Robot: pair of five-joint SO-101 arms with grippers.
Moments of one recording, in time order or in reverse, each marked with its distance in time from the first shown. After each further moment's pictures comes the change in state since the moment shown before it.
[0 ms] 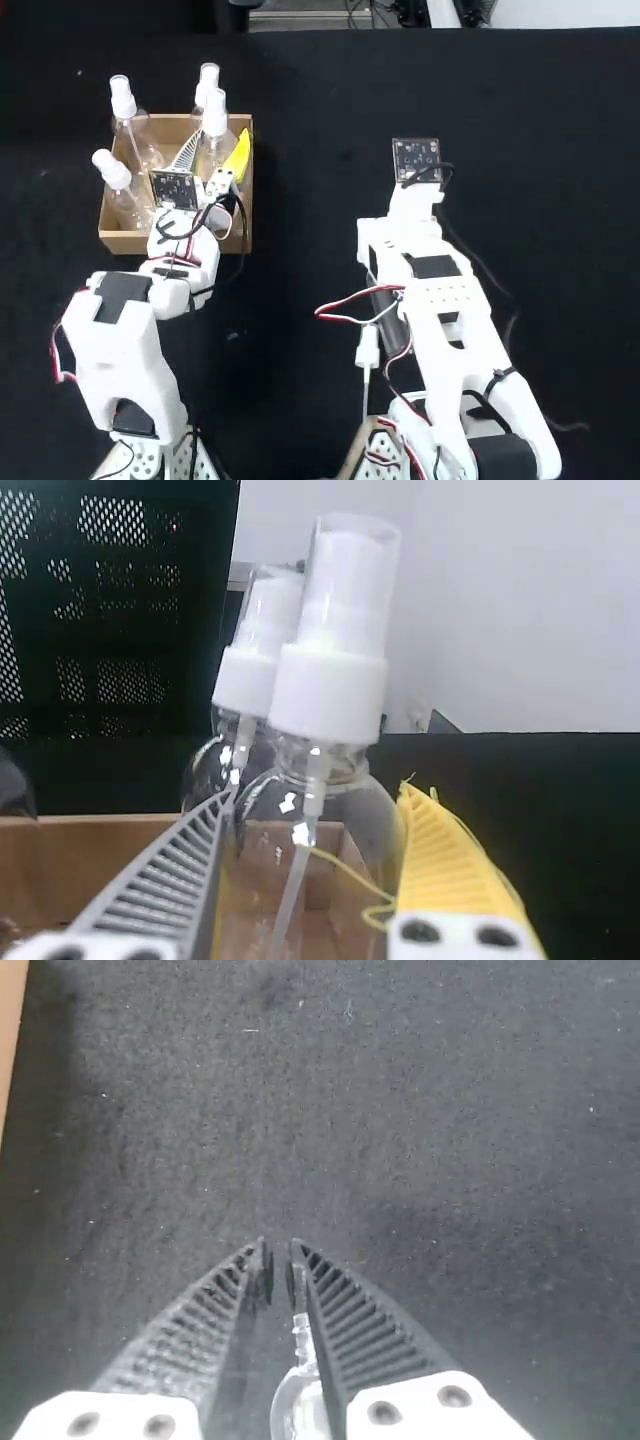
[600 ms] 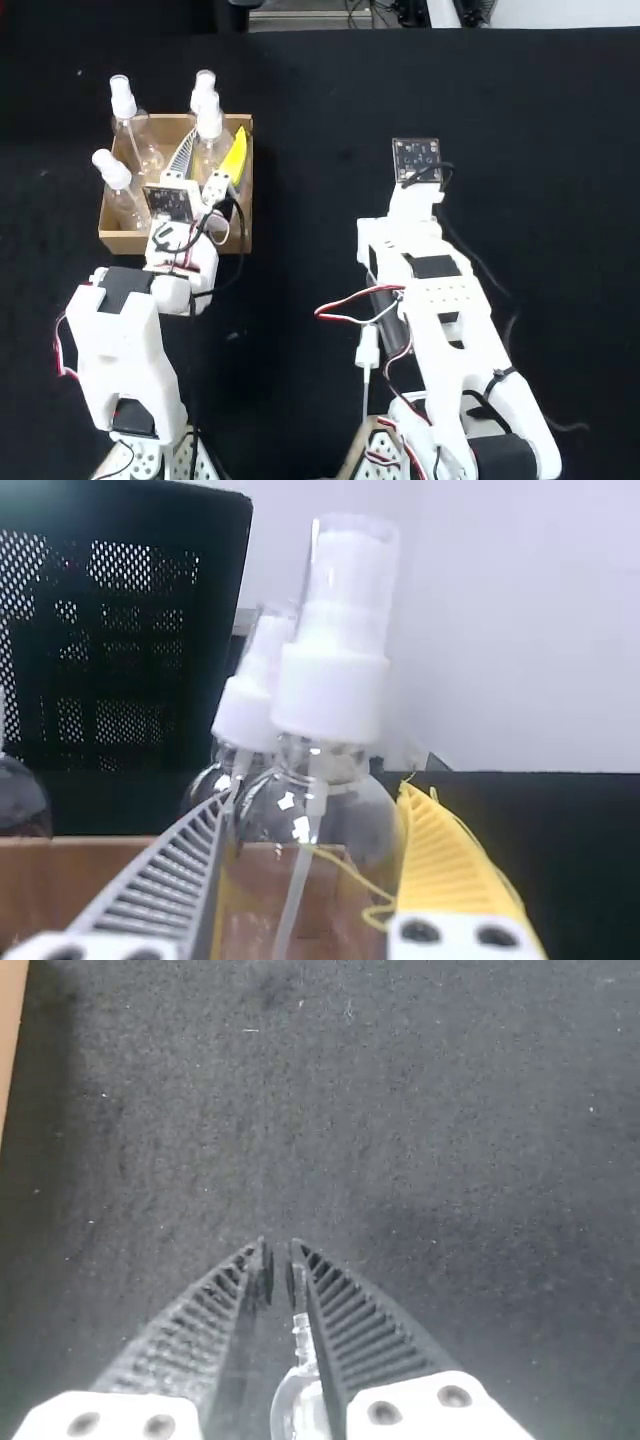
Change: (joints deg) left arm -0.4 3.3 1.0 -9.8 0.5; right arm 0.0 0.0 0.0 0.0 0.0
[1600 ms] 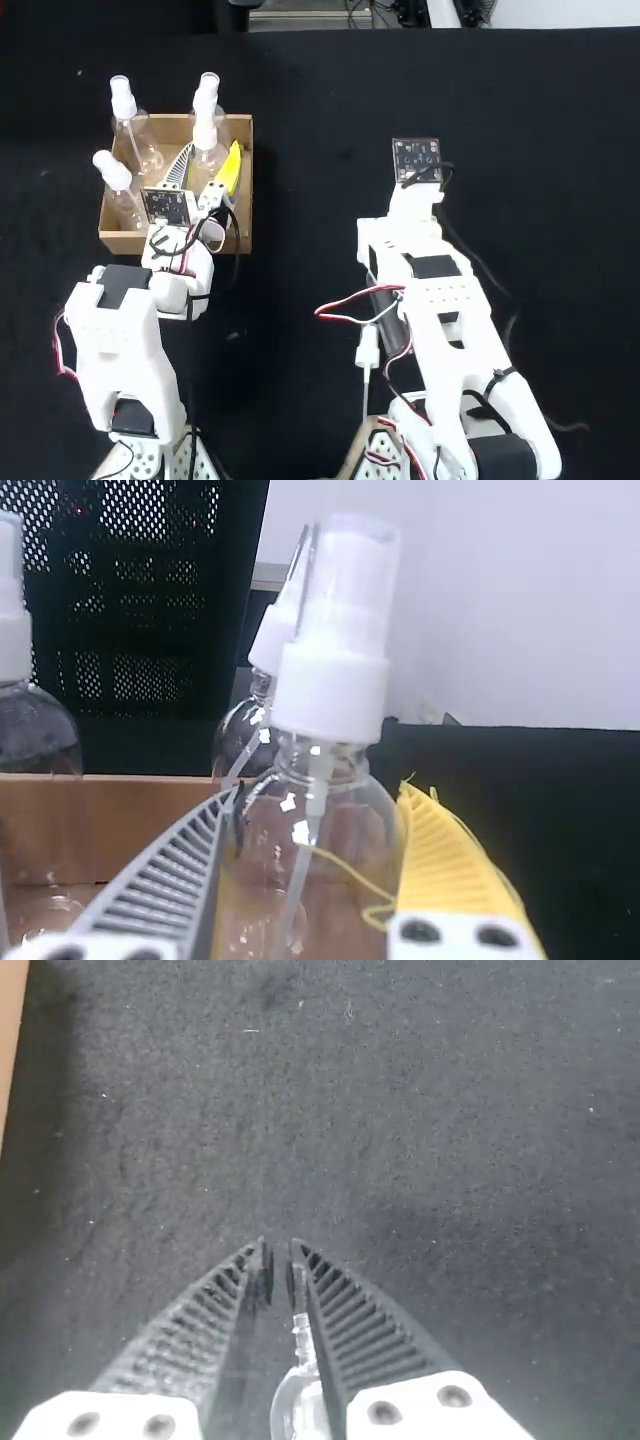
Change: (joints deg) left arm -1.3 1.5 2.2 1.8 0.0; right arm 0.0 0.0 0.0 0.0 0.0
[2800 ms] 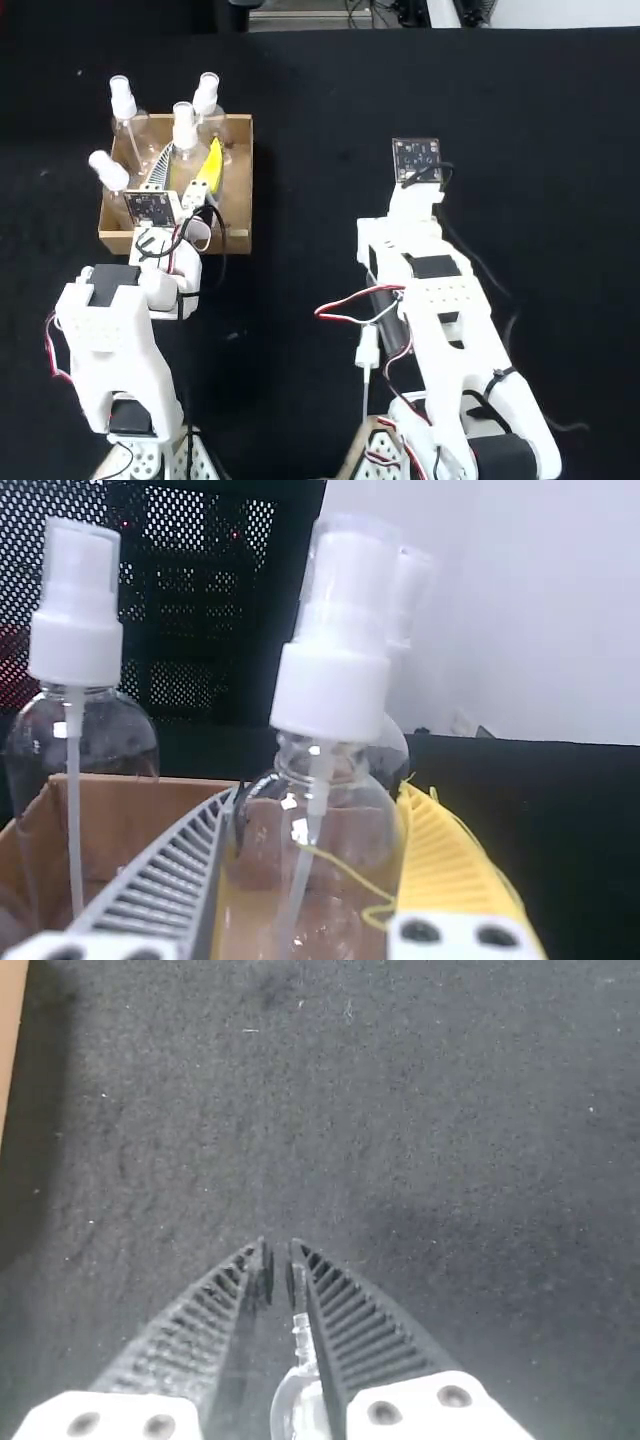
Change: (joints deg) left arm -3.9 0.4 0.4 -1.6 0.0; right arm 0.0 0.0 0.0 0.0 0.0
